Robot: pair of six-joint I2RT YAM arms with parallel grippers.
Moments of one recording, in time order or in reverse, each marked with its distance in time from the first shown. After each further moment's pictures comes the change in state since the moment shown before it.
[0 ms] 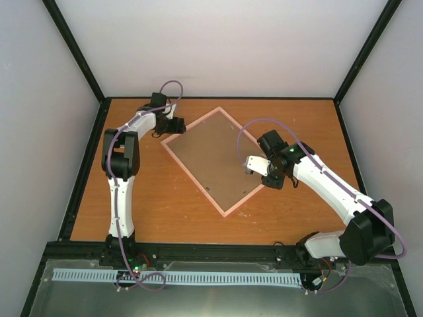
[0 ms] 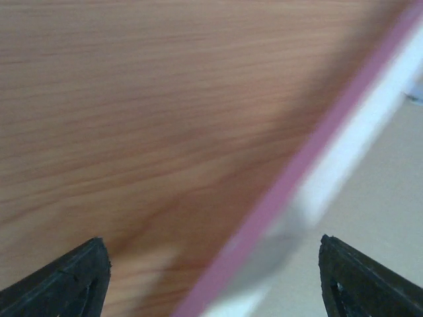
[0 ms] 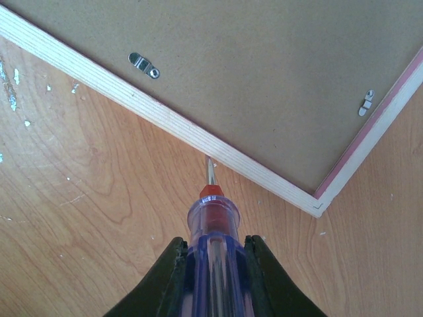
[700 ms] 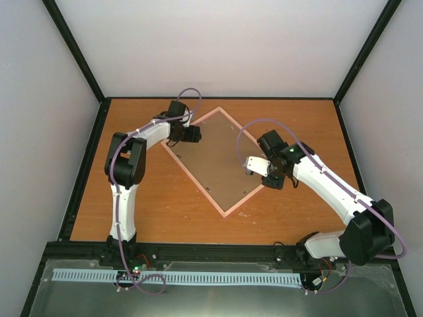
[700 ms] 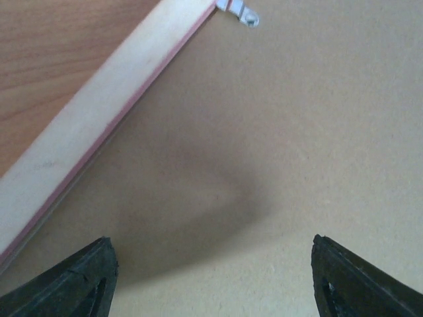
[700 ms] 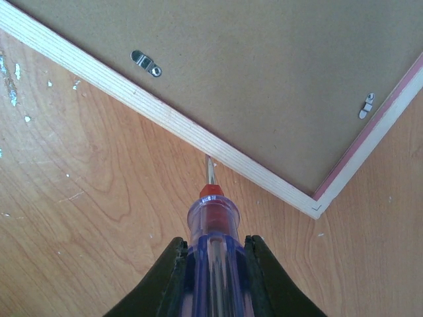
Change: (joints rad) left arm -0.163 -0.111 -0.183 0.114 -0.021 -0.076; right arm 0.000 0.000 0.000 -0.003 -0.002 -0.021
